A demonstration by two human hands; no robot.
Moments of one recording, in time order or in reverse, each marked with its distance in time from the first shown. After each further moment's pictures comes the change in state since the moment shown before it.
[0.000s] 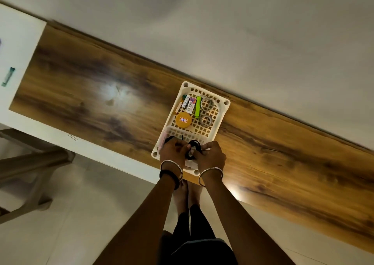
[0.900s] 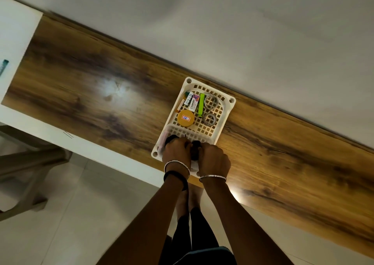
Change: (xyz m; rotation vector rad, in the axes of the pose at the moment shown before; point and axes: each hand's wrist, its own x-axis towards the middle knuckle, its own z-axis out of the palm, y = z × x) left_hand -0.007 0.020 0.008 0.643 0.145 0.297; right_hand 0.009 0.004 0.007 -0.818 0.021 -0.341
